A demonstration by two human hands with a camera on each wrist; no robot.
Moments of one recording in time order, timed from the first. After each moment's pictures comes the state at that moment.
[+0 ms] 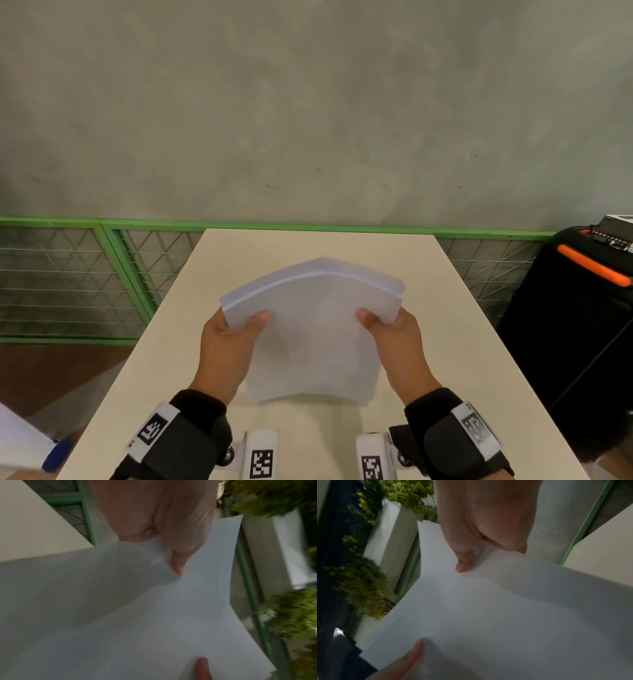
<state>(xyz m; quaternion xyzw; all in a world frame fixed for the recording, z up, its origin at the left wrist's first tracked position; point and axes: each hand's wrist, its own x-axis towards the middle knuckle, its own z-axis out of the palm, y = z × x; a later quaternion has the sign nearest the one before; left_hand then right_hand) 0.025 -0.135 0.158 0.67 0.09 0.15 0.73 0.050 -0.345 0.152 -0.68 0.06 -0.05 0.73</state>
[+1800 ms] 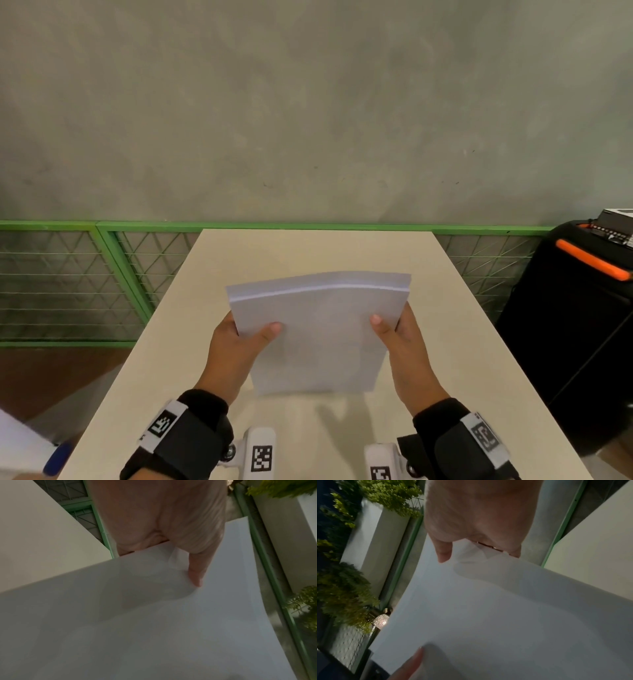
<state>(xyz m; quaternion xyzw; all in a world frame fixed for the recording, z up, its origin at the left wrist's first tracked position) 0.043 -0.131 0.130 0.69 0.07 0.08 0.72 0.049 -0.364 0.125 -0.63 -0.01 -0.06 0.78</state>
